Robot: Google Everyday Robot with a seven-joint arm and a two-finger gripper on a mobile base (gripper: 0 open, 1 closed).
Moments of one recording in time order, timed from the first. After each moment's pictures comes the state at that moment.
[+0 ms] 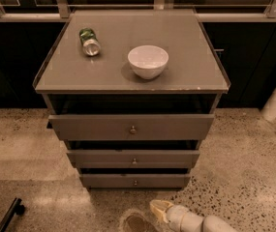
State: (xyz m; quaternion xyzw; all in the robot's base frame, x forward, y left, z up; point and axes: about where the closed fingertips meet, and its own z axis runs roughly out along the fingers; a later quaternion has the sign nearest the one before) arm 0.454 -0.094 0.316 -0.20 0.81 0.33 0.43
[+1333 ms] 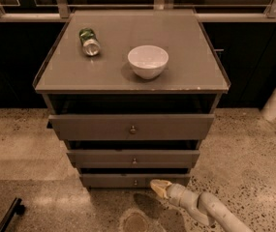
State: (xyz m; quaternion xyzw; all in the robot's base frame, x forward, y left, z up) arm 0.572 -0.112 0.253 -0.22 0.76 0.38 0.48
